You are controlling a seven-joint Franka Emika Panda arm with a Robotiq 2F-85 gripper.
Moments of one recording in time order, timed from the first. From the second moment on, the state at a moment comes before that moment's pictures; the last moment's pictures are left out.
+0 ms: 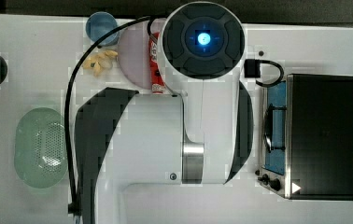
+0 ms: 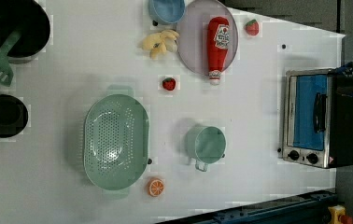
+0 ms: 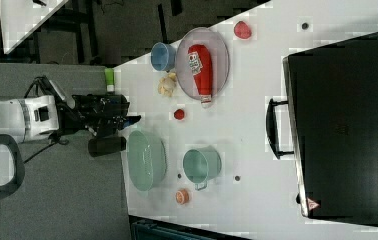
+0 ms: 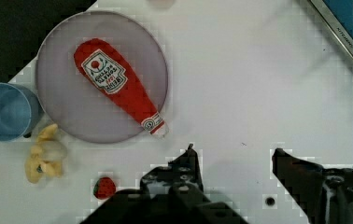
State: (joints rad) arm -0.03 0.00 0.03 -1.78 -0.01 0.20 -0.04
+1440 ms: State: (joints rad) arm -0.13 0.19 0.15 -1.85 0.03 0.29 -0.25
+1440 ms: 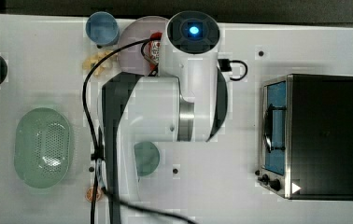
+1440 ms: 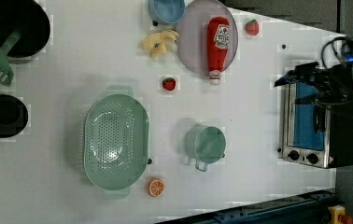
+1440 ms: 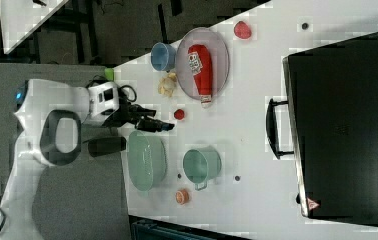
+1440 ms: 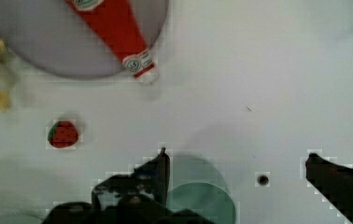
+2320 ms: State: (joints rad) arm -0.08 0.52 0.17 -1.75 -0.02 0.60 -0.55
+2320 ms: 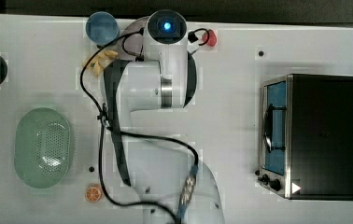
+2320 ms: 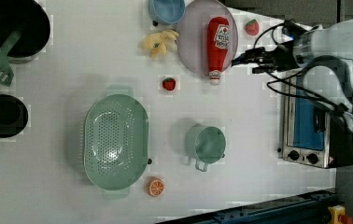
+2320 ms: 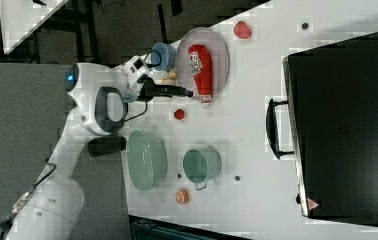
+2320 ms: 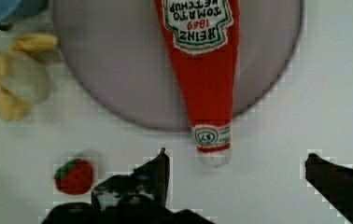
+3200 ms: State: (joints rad) arm -0.06 0.76 0.15 -1.65 -0.10 0.82 -0.58
